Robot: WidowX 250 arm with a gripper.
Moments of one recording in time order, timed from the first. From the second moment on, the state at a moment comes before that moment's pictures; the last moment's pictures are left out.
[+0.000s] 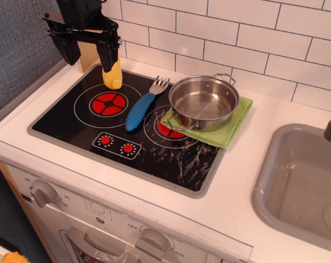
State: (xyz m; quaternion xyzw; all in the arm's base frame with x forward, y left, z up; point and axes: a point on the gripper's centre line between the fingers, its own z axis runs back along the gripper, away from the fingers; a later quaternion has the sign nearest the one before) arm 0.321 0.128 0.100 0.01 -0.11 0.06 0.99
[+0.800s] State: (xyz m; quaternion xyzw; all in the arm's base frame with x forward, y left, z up) arm 0.340 0.070 0.082 -0.02 -0.09 0.00 1.00
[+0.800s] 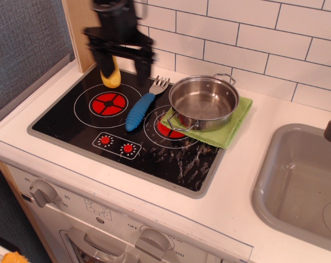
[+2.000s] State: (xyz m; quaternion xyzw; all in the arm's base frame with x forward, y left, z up) arm 0.381 0.021 0.051 -0.02 -0.06 -0.03 1.00
